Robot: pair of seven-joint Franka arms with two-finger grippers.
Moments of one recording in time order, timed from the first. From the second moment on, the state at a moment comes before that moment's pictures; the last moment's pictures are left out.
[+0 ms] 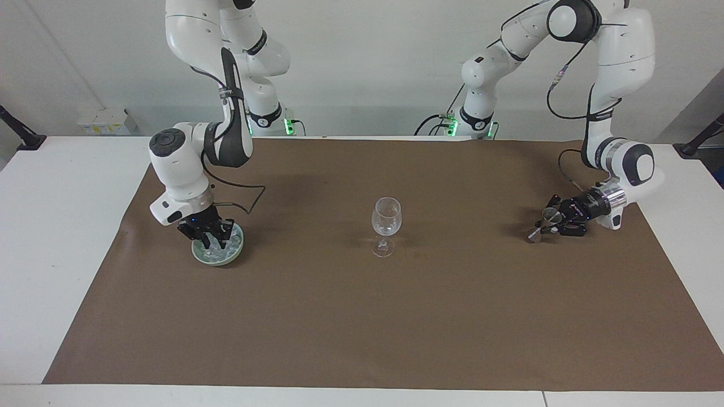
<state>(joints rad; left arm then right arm) 0.58 0.44 -0.09 -2.07 -1.24 1.67 -0.65 0.01 0.20 -0.07 -2.12 -0.01 2.46 -0.05</state>
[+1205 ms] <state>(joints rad) 0.58 0.46 -0.10 -2.06 -1.23 1.67 -0.65 0.01 0.14 -0.06 -1.98 -0.01 2.21 -0.03</state>
